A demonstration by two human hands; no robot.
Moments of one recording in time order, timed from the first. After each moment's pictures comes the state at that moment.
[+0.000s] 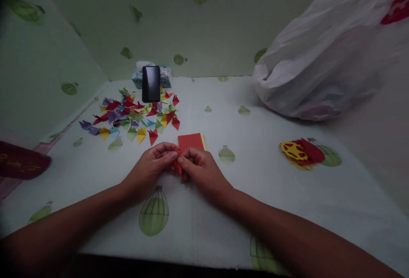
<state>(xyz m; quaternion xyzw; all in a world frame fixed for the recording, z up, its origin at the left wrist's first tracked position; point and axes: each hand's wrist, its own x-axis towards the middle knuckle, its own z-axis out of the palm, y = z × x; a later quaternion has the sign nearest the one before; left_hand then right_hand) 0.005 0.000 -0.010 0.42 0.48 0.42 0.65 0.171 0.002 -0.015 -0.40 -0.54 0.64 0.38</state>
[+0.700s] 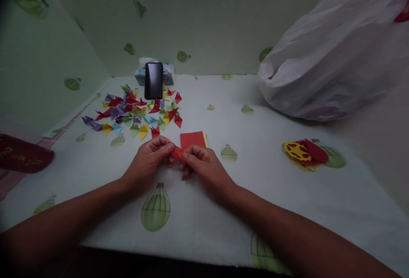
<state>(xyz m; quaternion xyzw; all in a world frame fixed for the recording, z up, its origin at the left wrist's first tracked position) 0.003 0.005 -0.006 0.42 0.49 0.47 0.60 0.171 0.002 -0.016 -0.39 -0.48 0.69 0.38</state>
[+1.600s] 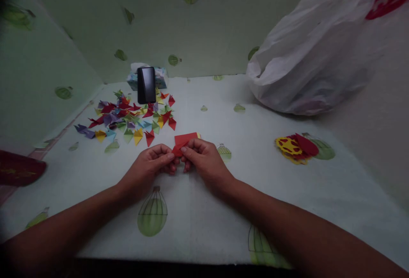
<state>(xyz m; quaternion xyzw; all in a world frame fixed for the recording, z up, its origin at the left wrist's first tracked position) 0.001 0.002 -0.011 0.43 0.46 0.39 0.67 0.176 0.013 -0.013 -0.41 -0.47 0.65 0.44</state>
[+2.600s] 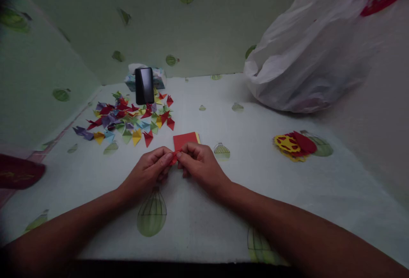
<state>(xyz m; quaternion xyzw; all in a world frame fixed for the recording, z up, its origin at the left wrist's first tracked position) 0.003 -0.005 -0.004 0.57 0.47 0.34 0.58 0.178 0.008 -0.008 -0.42 -0.55 0.60 0.39</state>
